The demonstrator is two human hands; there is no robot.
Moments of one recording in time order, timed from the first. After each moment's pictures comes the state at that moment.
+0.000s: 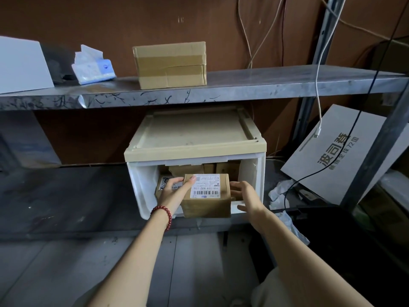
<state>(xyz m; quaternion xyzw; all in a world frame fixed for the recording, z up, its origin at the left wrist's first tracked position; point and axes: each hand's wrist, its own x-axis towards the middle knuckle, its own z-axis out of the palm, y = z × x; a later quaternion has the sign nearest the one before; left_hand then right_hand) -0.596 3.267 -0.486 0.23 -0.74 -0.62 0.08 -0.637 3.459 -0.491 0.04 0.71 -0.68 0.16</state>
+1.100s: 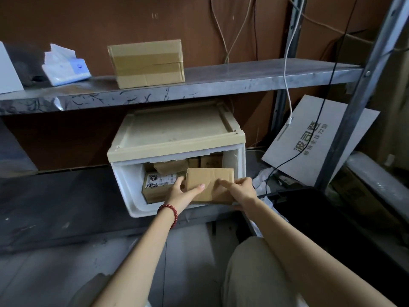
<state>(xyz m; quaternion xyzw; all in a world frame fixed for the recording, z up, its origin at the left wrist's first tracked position) -0.594 3.306 -0.492 0.15 -0.80 -0.58 0.01 -0.619 3.484 -0.488 0.13 0.75 -0.64 0.09</state>
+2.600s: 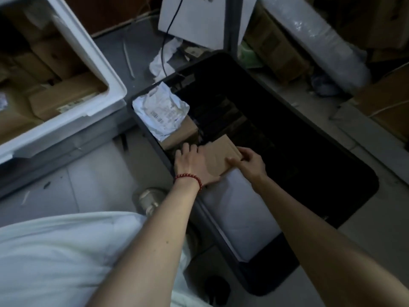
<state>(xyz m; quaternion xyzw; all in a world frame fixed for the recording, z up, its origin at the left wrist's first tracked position) -0.567 3.593 -0.703 -0.17 -0.97 0.03 -0.16 -0.519 3.739 -0.733 0.31 0.74 -0.59 0.05</state>
